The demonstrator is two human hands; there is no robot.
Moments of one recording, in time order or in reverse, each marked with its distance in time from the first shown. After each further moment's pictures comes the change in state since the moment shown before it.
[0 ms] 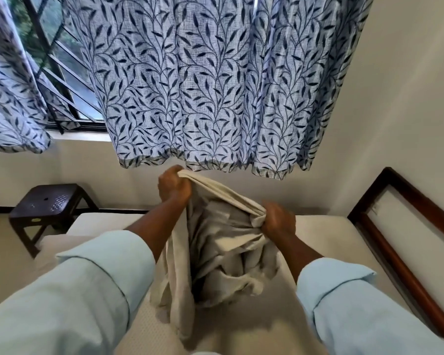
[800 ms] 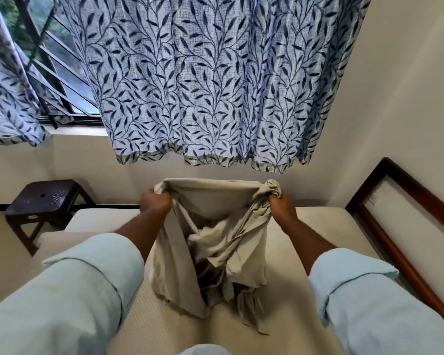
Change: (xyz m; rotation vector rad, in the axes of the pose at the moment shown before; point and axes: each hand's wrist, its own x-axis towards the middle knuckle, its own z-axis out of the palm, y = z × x) left_hand 0.015 -0.079 -0.007 0.009 -0.102 -0.367; right_hand 0.018 -0.012 -0.017 0.793 0.017 0.254
